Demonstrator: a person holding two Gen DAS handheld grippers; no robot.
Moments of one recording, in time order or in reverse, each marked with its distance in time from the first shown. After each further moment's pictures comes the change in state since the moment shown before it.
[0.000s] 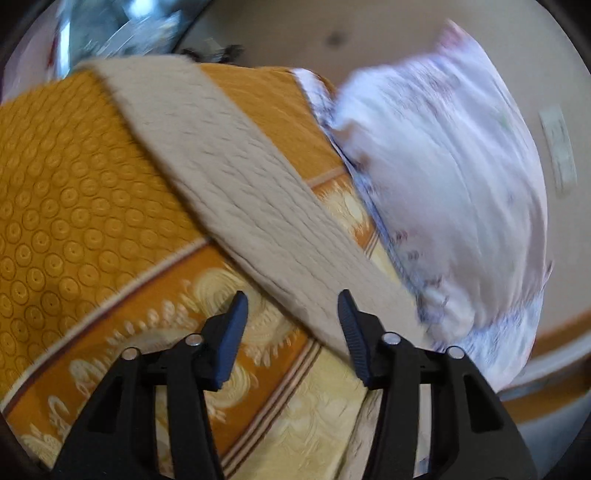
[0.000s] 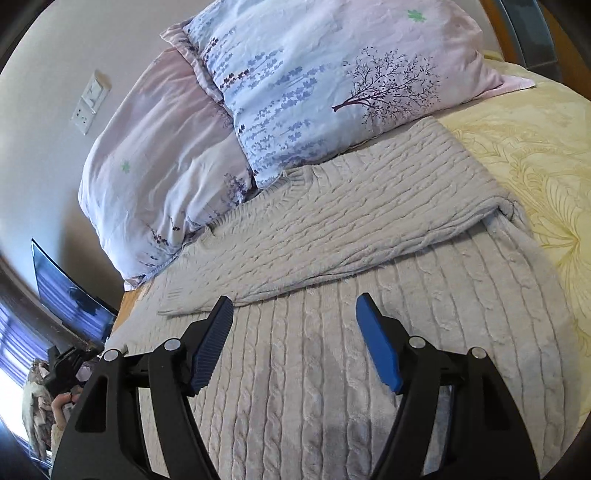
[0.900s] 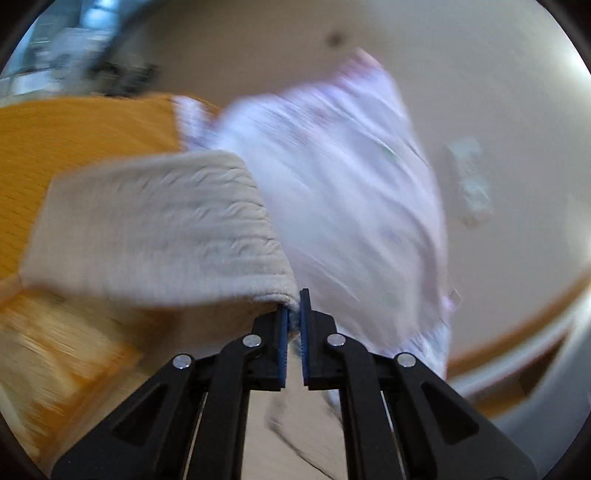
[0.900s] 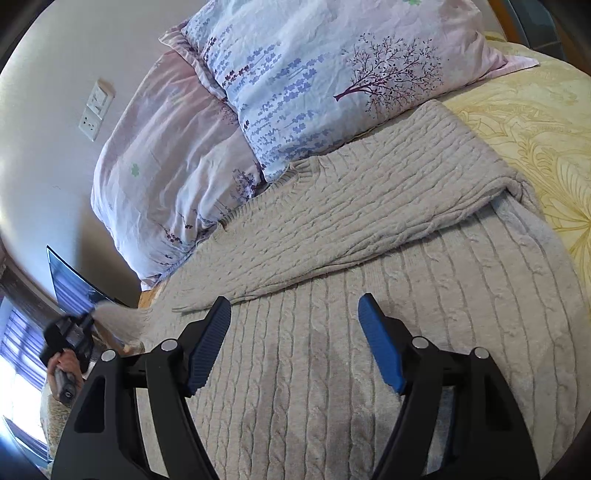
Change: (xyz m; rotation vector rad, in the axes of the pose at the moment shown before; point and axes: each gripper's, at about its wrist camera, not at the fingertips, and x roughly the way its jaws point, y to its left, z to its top) left arm -0.012 -0.115 -0.009 0.048 -0.069 -0.385; right arm 0.001 -0.008 -0.001 0.047 0.017 0.083
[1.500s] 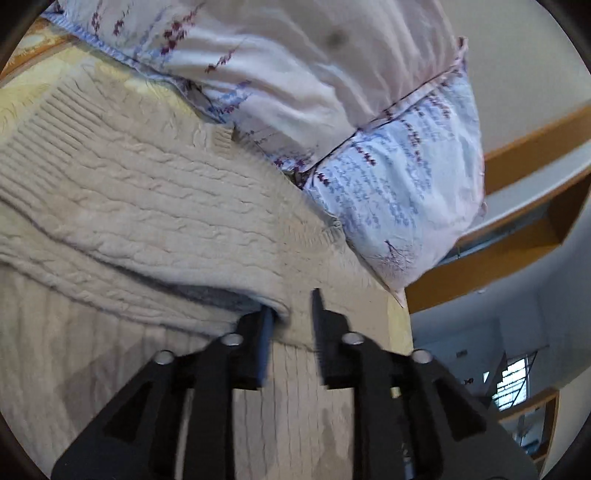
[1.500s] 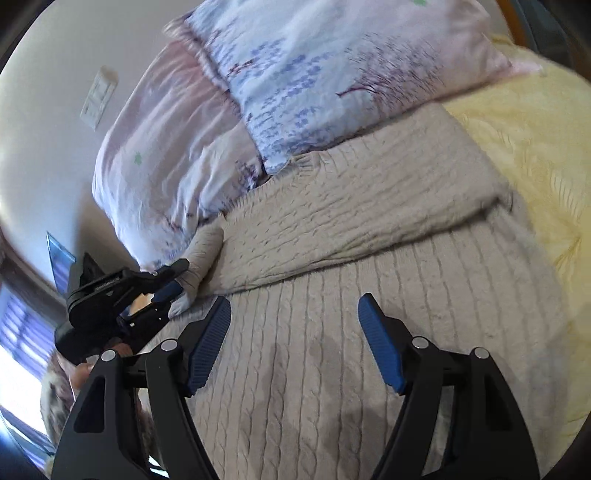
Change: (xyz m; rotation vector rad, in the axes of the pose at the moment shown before) left arm 0.148 -0.054 -0.215 0.295 0.524 0.046; right arm -0.015 0.017 0.014 -0.097 0.082 -0.033
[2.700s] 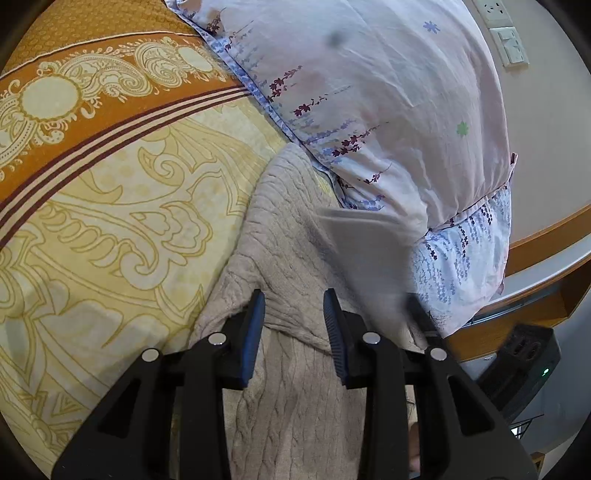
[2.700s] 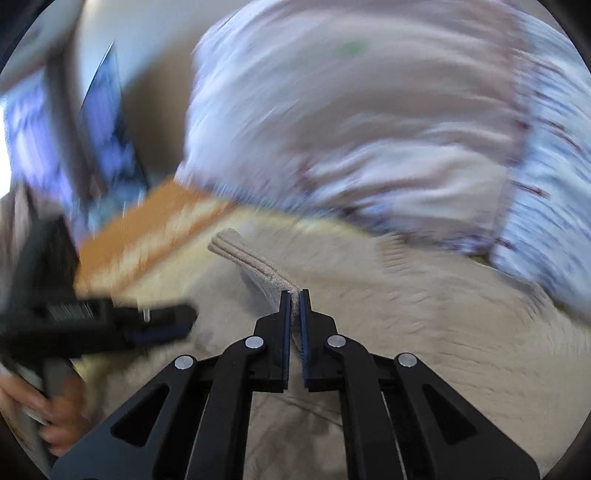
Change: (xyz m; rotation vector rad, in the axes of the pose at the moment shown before) left arm -0.099 0.115 0.023 -0.199 -0.173 0.110; right arm 0.122 0.167 0.030 -0.502 -0.028 0.017
